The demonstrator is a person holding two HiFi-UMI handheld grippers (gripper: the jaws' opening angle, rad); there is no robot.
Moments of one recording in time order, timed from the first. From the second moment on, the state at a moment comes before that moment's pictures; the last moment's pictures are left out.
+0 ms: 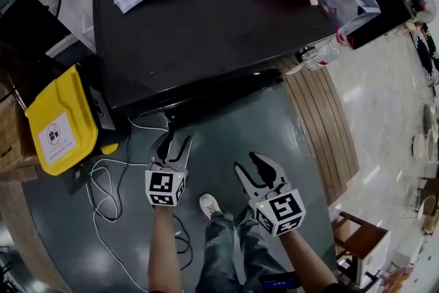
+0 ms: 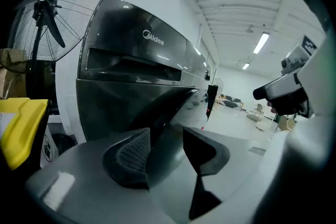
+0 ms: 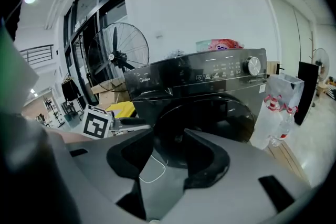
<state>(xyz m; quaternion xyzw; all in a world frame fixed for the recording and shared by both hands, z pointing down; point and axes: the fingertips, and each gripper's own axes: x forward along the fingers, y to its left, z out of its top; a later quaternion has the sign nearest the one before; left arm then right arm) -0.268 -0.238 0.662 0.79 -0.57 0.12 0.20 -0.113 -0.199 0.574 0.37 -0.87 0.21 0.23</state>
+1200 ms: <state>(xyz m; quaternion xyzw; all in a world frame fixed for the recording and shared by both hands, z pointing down) -0.229 -0.240 0.707 0.81 -0.51 0.19 0.22 -0.060 -0.175 0.607 0.42 -0.85 0.24 0.21</state>
